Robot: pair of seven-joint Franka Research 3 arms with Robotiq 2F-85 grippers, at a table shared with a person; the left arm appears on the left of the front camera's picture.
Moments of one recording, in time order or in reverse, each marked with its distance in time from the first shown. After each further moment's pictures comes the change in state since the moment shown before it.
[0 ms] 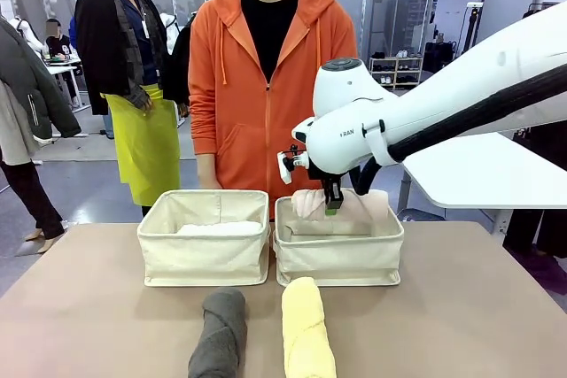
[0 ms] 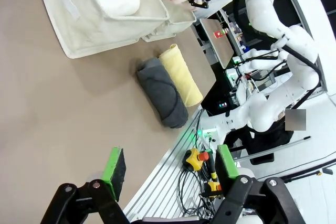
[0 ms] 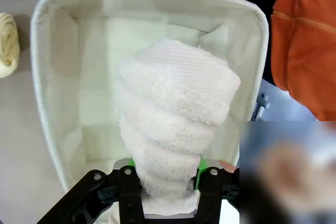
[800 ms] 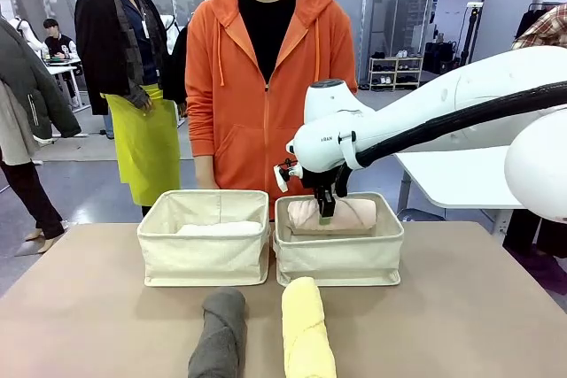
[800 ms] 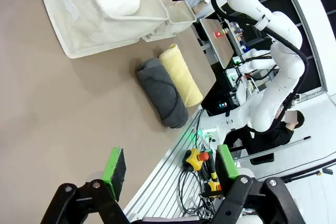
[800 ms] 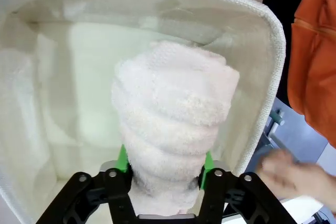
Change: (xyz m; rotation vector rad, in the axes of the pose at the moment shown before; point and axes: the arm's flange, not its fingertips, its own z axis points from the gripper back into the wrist) left arm 0.000 0.000 0.000 0.000 0.000 0.000; right arm 0.007 -0.052 -0.065 0.114 -0.003 0.044
